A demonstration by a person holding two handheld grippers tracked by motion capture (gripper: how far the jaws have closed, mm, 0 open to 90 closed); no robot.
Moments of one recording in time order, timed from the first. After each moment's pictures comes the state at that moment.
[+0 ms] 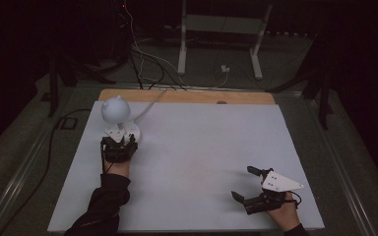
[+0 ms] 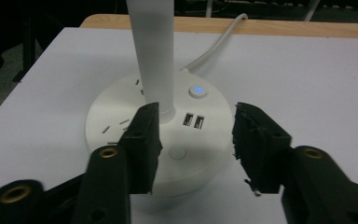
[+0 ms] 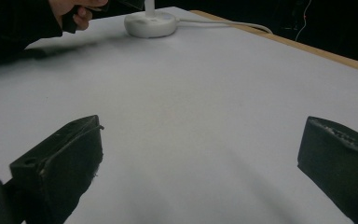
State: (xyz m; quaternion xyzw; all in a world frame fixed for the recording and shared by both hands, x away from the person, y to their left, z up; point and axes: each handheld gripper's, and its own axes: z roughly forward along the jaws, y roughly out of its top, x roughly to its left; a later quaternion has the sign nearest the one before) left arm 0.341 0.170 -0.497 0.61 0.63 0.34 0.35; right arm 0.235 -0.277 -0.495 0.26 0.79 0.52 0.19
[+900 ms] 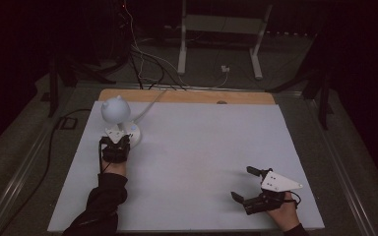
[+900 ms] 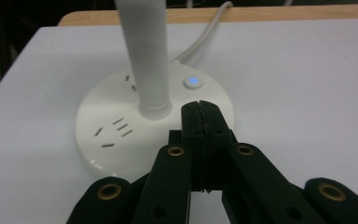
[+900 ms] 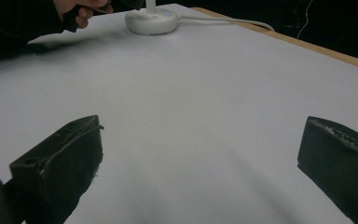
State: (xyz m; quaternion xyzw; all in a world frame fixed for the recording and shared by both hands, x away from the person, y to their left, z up) left arm 0.346 0.184 -0.507 0.65 0.59 0.32 0.36; right arm 0.236 -0.277 -0.495 0.26 0.79 0.52 0.19
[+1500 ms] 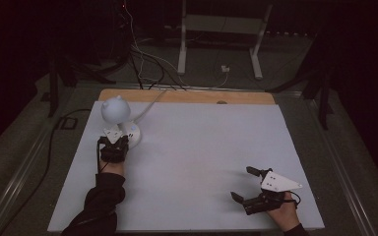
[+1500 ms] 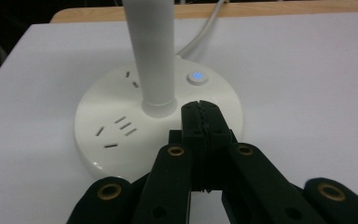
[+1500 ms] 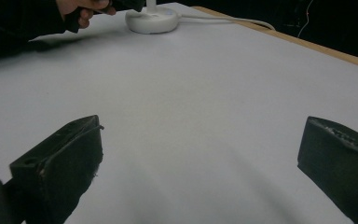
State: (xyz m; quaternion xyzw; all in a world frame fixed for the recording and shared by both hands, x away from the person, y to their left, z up) left arm 0.349 0.191 -0.513 0.65 0.59 0.31 0.36; right arm 0.236 -0.276 -0.496 0.26 0.79 0.52 0.19
